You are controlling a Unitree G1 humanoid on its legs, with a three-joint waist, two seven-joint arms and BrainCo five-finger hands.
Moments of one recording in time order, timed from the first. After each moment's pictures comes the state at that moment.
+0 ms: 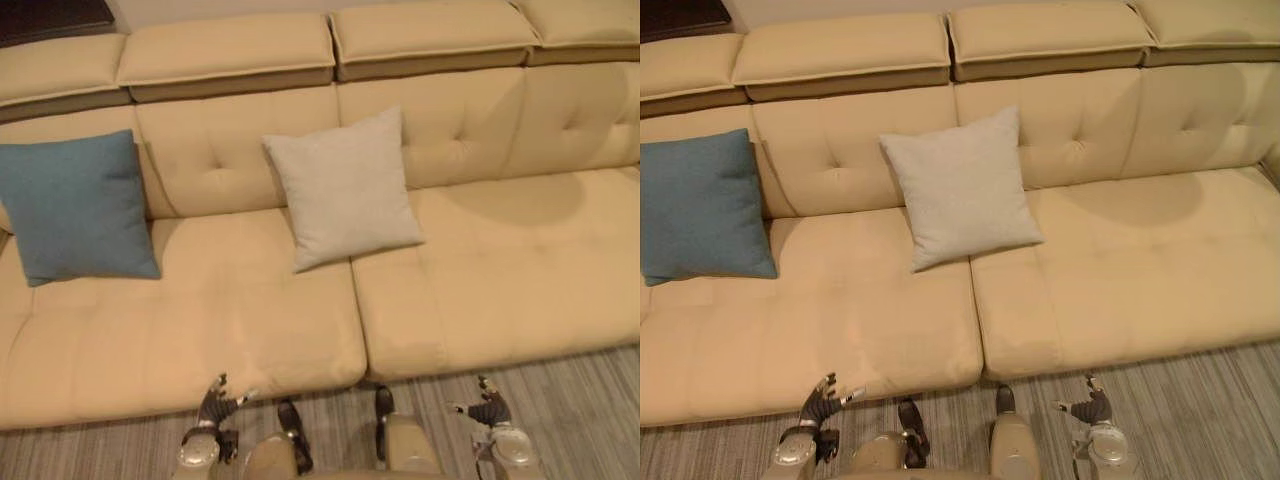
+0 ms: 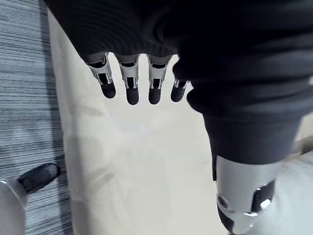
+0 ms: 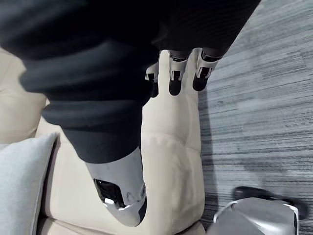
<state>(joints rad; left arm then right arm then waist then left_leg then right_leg) 0.12 0.16 0.09 0.75 0.03 -0.16 0.10 0.16 -0.17 -0.18 0.74 -0.13 -0.10 -0.11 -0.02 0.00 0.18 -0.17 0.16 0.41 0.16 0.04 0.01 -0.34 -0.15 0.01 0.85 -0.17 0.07</state>
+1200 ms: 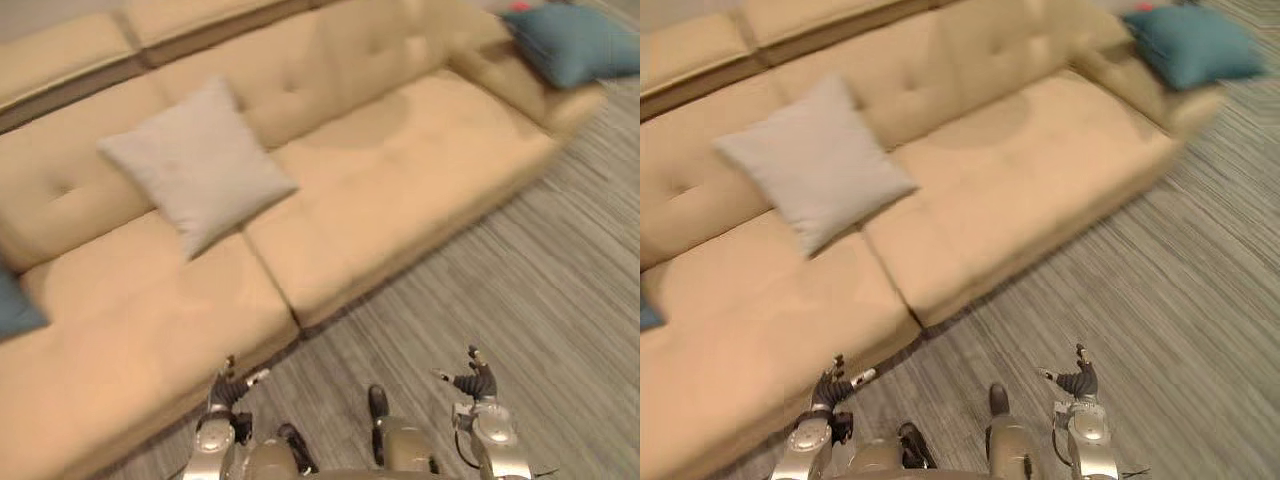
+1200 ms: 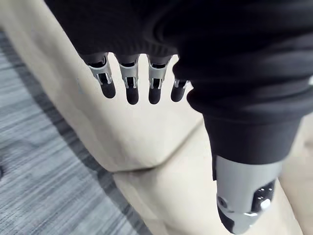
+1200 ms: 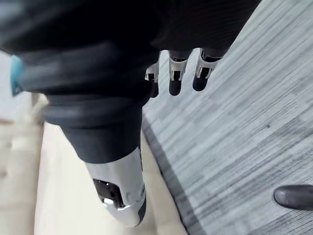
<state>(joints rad) 0.10 0.13 0.05 0.66 0.02 -0.12 0.16 0.10 -0.09 -0.18 0.56 -0.08 -0.08 -0.17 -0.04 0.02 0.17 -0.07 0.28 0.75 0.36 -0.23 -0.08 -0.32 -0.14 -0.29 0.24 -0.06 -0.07</state>
